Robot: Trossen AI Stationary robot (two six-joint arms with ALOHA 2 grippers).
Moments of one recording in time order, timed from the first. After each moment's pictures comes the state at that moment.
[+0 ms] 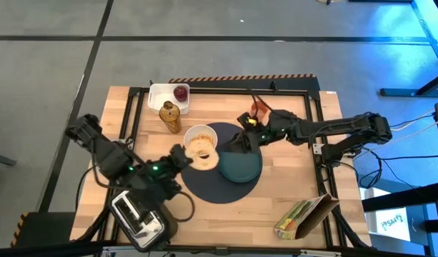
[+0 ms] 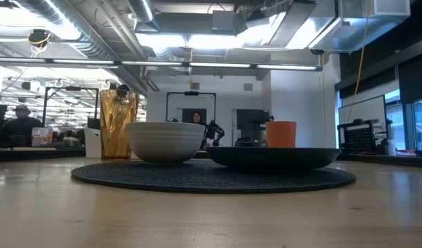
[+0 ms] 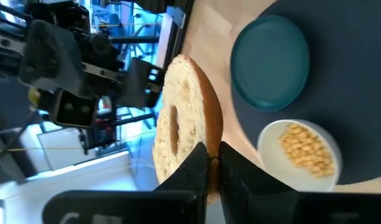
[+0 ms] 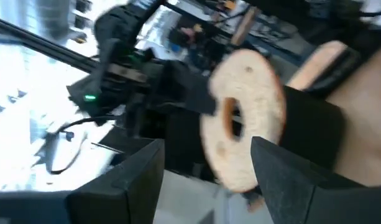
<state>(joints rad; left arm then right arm) -0.64 1.60 1.87 -1.28 -0.89 0.66 0.04 1.42 1.13 0.33 -0.32 1.16</state>
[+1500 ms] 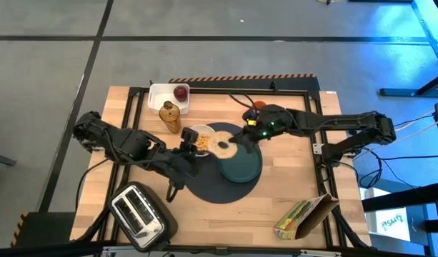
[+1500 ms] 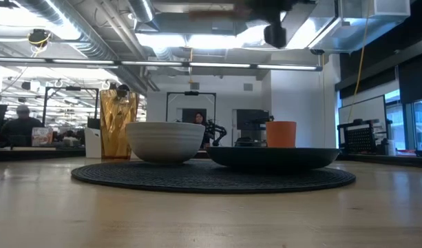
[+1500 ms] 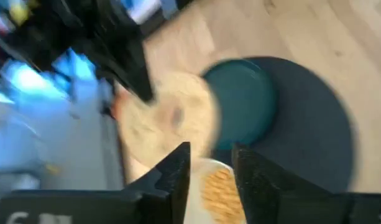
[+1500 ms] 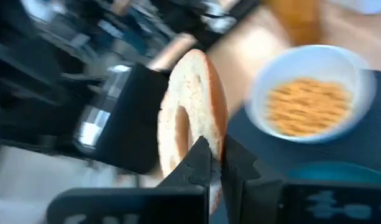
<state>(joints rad) -0.42 1.62 1.87 -1.18 -0.56 0.18 -0.05 1.36 1.13 -0.22 -0.21 0.71</state>
